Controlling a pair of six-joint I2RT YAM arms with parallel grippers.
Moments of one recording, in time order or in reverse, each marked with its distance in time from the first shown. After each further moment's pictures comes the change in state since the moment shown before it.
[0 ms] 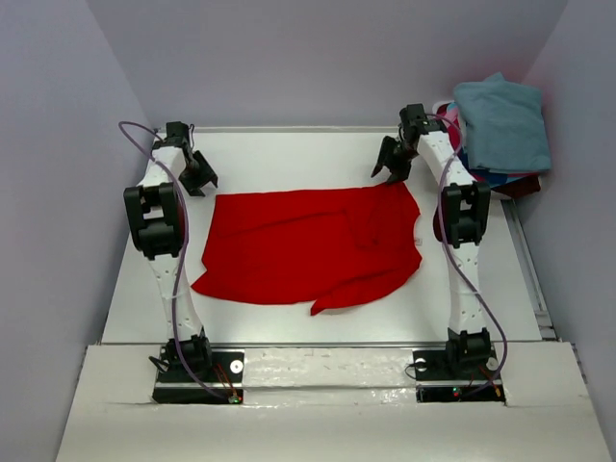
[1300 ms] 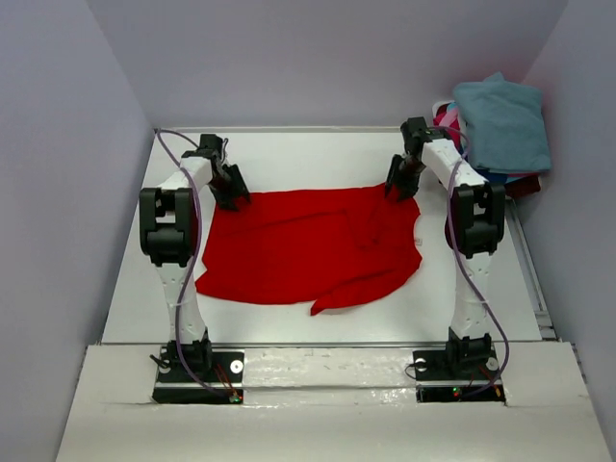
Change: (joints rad) left arm -0.170 -0.142 -0.264 0.059 0.126 0.026; right arm 0.021 -0.271 -0.428 0.026 0.146 0.013
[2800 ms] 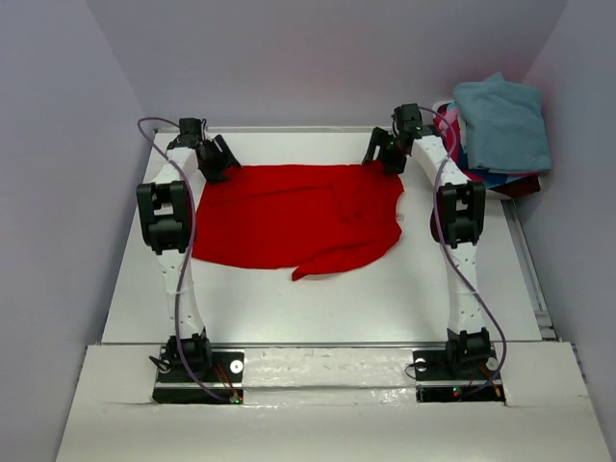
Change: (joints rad) left arm 0.118 0.248 0.361 0.146 0.119 -0.060; right arm 0.006 0.290 0.392 0.240 -0.143 -0.048
